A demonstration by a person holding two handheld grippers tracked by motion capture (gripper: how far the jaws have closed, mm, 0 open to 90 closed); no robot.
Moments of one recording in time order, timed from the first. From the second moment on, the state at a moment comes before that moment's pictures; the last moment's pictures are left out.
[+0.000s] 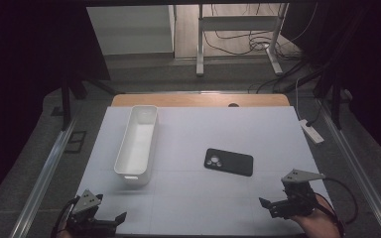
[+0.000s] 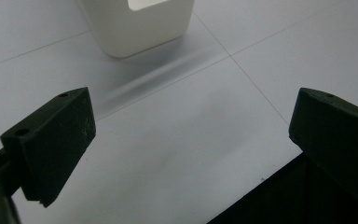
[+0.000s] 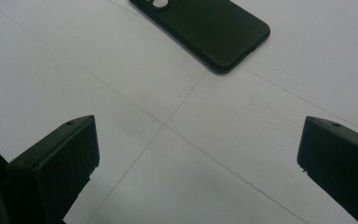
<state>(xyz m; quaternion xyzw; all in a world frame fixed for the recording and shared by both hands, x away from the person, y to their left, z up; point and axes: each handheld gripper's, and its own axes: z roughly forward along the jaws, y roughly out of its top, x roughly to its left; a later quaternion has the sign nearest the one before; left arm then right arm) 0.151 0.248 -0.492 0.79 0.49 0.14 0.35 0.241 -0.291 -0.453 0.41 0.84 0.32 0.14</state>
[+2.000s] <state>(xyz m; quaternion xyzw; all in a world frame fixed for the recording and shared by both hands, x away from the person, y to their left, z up) 0.152 0.248 -0.492 0.79 0.49 0.14 0.34 0.295 -0.257 -0.450 0.39 0.86 0.31 0.12</state>
